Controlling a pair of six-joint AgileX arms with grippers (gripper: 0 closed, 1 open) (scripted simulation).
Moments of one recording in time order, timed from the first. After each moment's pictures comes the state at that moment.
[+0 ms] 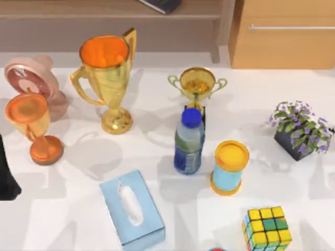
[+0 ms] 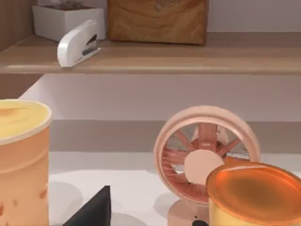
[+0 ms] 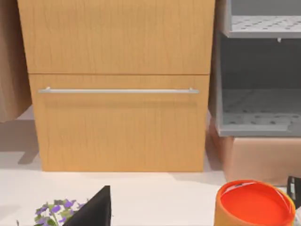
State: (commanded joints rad) left arm 0.00 0.00 0.00 0.00 0.00 0.00; right arm 0.00 0.00 0.00 0.00 0.00 0.00
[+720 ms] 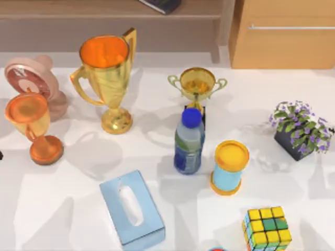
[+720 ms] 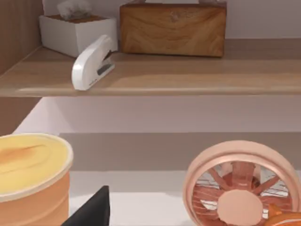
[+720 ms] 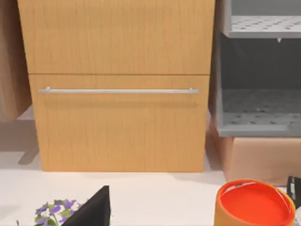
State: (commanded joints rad) left arm 0.23 0.57 0.12 0.43 0.23 0.03; right arm 0.00 0.00 0.00 0.00 0.00 0.00
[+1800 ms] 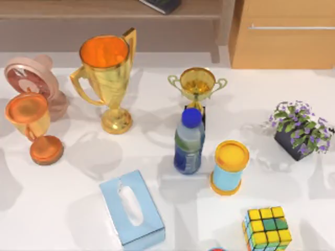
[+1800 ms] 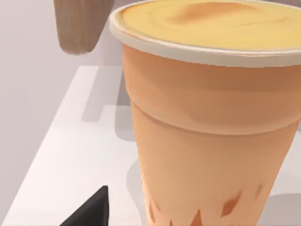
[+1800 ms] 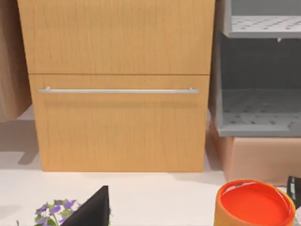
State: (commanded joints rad) left arm 0.71 1.99 0.42 1.42 0.76 0.10; right arm 0.00 0.00 0.00 0.00 0.00 0.00
